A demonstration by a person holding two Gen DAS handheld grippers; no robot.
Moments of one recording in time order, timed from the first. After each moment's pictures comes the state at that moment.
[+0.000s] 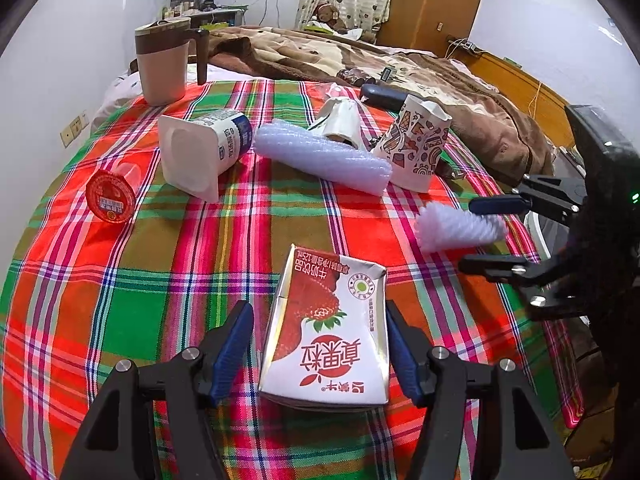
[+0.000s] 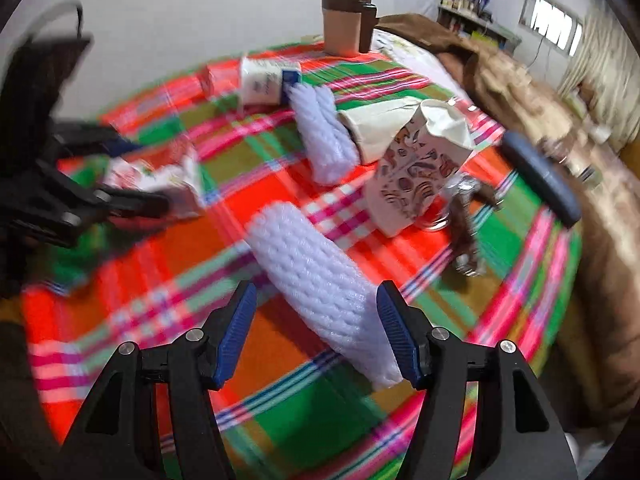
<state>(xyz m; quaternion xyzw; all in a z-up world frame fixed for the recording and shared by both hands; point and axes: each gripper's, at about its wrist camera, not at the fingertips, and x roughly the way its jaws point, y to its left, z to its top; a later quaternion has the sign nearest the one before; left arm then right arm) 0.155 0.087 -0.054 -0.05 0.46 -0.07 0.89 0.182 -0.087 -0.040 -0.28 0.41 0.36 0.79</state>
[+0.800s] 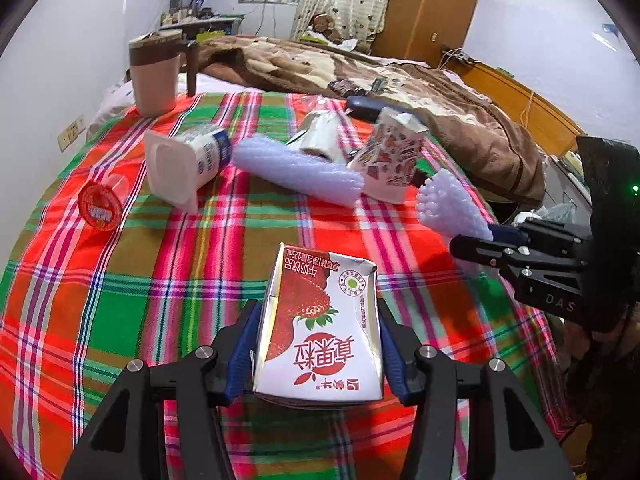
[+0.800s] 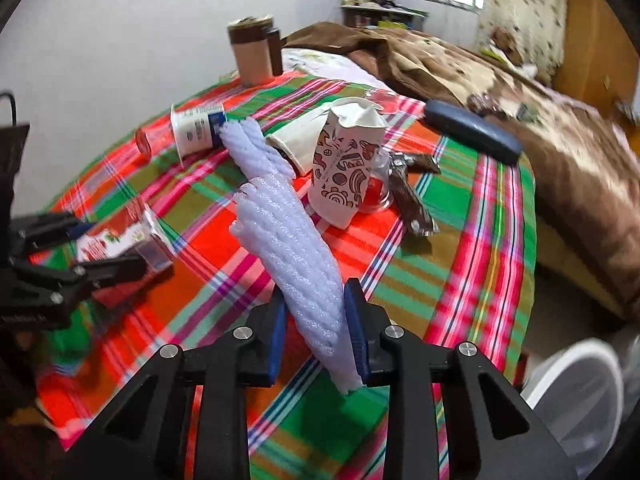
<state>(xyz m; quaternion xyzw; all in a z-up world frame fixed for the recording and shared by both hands) 0.145 0.069 -0.042 -0.06 0.43 -0.08 0.90 0.176 -0.115 -0.031 -0.09 0.43 0.28 0.85</state>
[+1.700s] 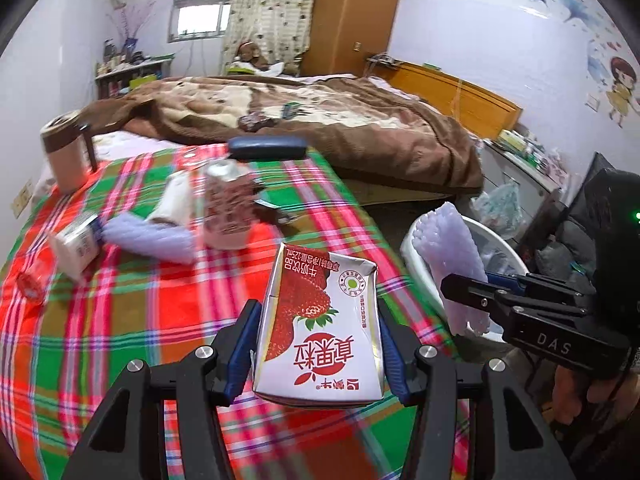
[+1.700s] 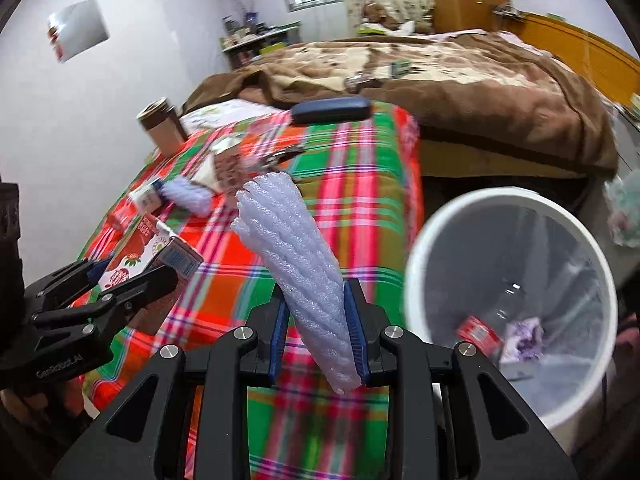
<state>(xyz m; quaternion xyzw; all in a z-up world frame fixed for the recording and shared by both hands) 0.131 -0.051 0.004 -0.01 0.38 -0.19 0.91 0.119 -0.220 -0.006 0.06 0.42 0.11 0.90</state>
